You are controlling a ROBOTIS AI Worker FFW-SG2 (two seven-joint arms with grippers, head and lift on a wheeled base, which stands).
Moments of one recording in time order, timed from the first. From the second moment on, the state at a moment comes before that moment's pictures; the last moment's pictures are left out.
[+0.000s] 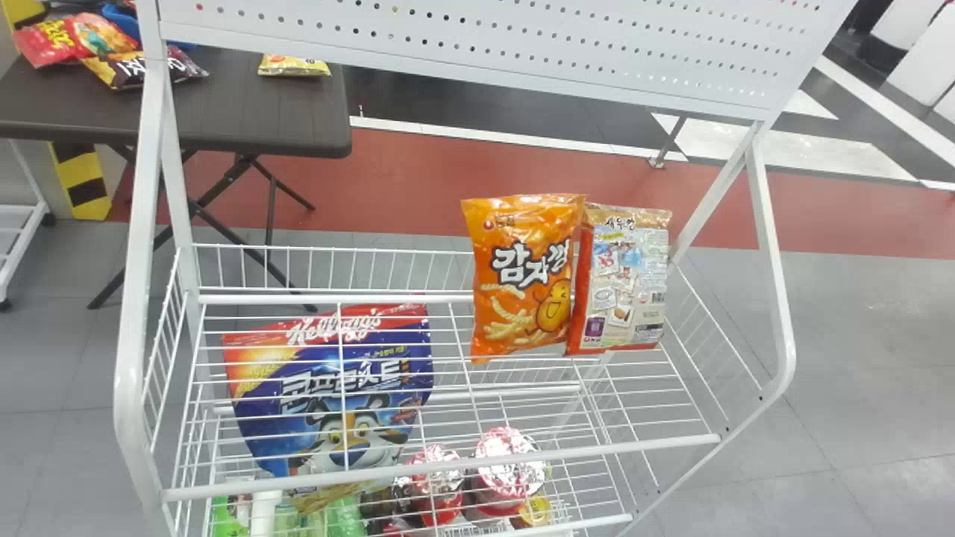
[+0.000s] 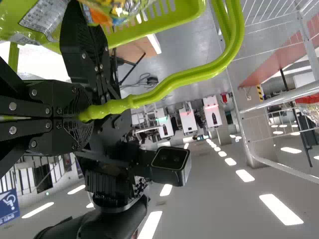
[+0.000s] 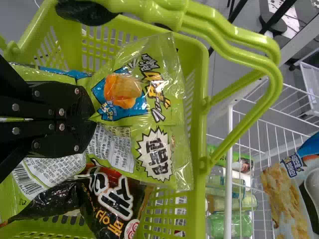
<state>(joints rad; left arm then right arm) 0.39 0.11 -0.15 -1.64 0.17 1.00 -1.38 0.71 -0.18 0.18 -2.06 -0.18 0.94 0.36</state>
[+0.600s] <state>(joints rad) 0.40 0.11 -0.15 -1.65 0.17 1.00 -1.37 0.78 -0.19 0.10 -2.11 -0.20 0.72 0.42</state>
